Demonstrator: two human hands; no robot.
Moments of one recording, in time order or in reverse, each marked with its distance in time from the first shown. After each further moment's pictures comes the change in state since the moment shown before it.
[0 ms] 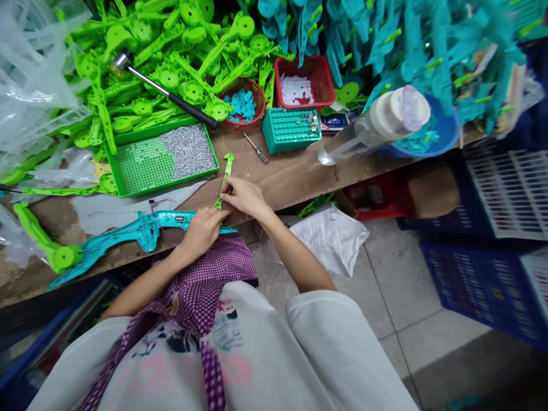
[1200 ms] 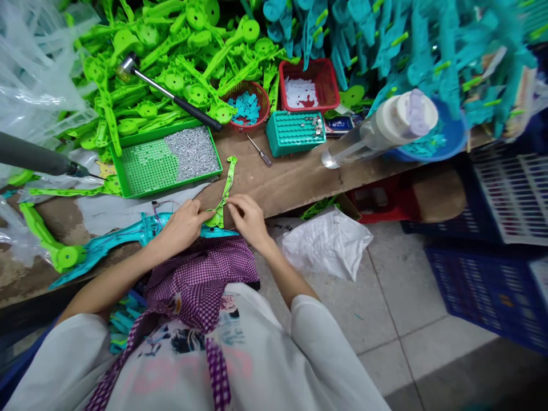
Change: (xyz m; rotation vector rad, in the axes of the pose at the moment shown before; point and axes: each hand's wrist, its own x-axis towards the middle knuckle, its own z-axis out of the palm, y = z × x) left_hand 0.005 -0.021 -0.056 0.235 -0.335 -0.024; right_hand -0.043 0.015 0.046 0.258 0.420 -0.228
